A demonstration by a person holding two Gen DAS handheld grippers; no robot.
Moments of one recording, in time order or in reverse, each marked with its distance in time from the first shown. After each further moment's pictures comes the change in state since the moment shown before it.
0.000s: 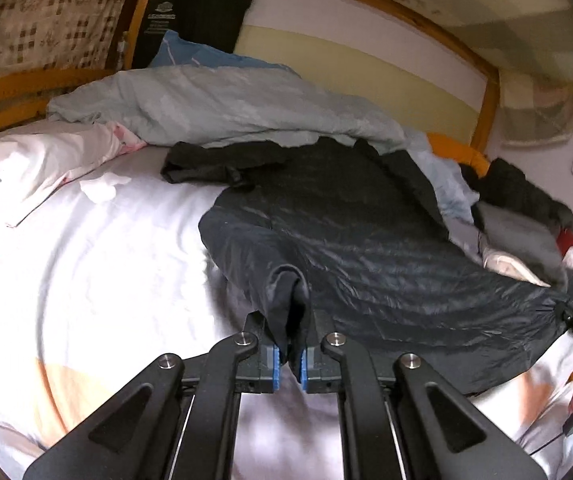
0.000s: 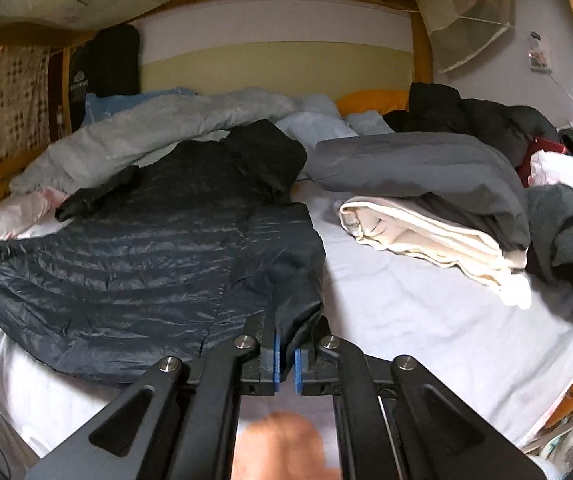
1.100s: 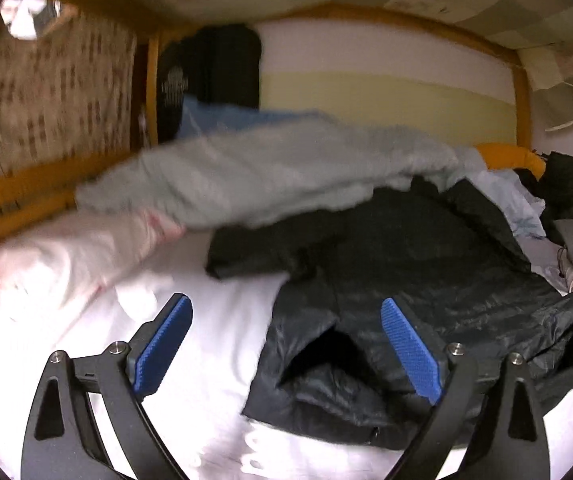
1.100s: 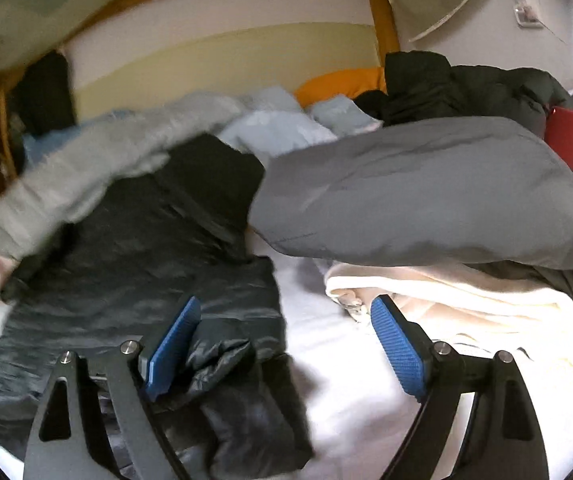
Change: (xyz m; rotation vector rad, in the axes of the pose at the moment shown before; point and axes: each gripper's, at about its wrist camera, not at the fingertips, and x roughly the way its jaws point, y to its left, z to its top) left arm 0.052 -0.006 0.047 0.196 -0.221 0.240; right arm 0.150 -0.041 0.065 0.196 -0.048 -0.049
